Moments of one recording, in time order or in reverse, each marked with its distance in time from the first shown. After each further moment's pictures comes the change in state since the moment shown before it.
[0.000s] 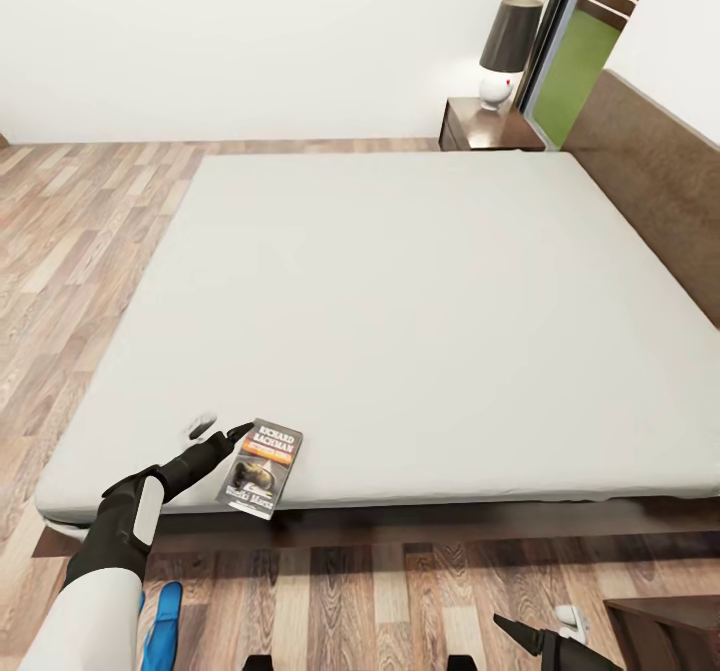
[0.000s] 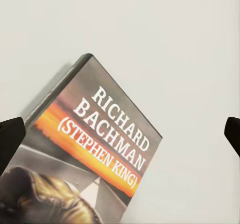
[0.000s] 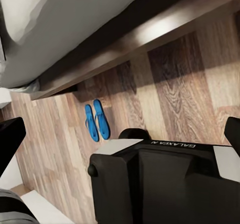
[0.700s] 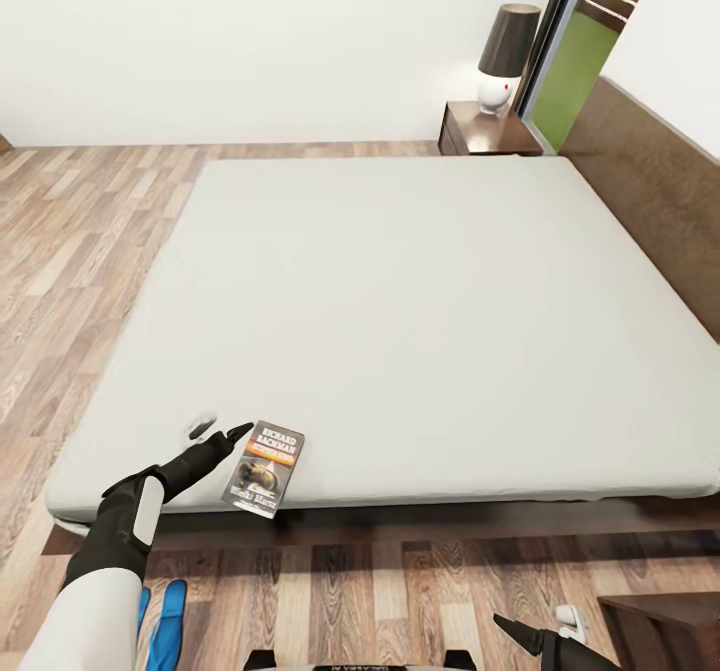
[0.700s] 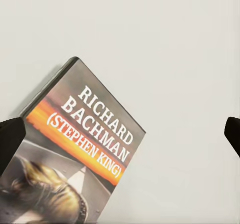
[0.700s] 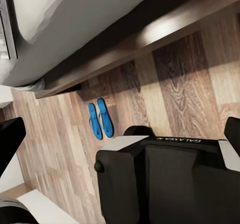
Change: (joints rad) left arm 0.000 0.000 0.000 0.000 0.000 0.000 0.000; right arm 0.000 0.000 0.000 0.001 0.000 0.000 -0.002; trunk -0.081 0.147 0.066
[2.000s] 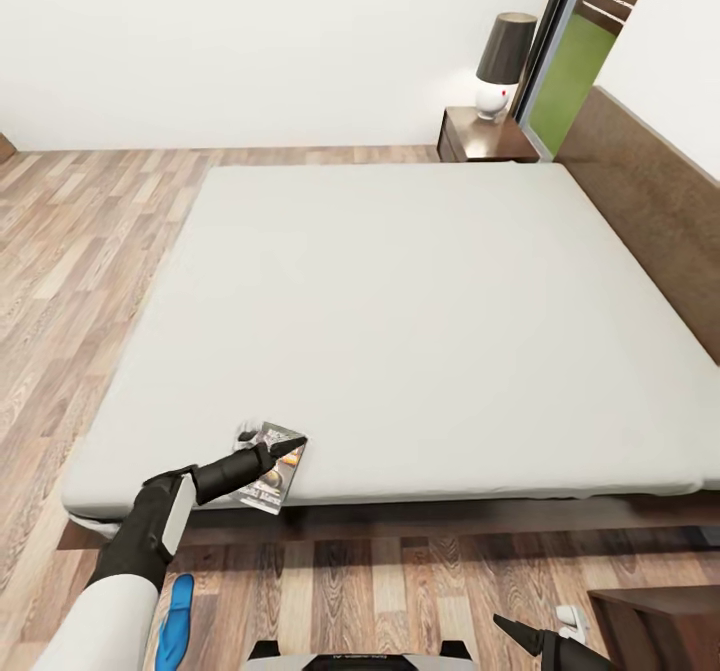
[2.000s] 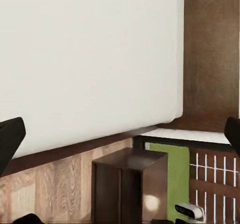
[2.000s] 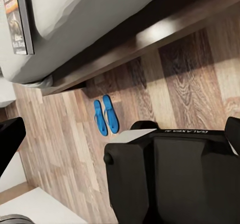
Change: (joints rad) left arm 0.033 -0.007 -0.245 0.001 -0.008 0.100 -0.386; right arm 0.000 0.000 0.000 0.000 0.000 0.000 -0.001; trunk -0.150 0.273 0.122
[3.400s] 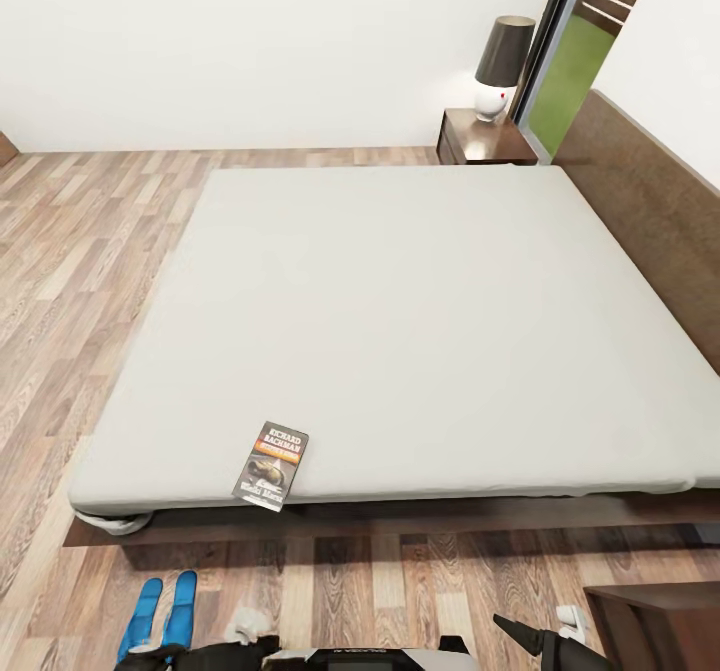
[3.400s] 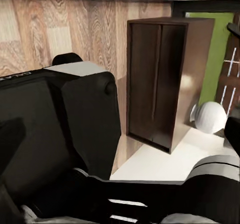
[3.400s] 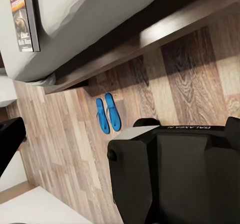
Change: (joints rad) left arm 0.304 0.134 -0.395 0.320 -0.006 -0.400 -0.009; right arm 0.000 0.000 0.000 0.001 0.000 0.000 0.000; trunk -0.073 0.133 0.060
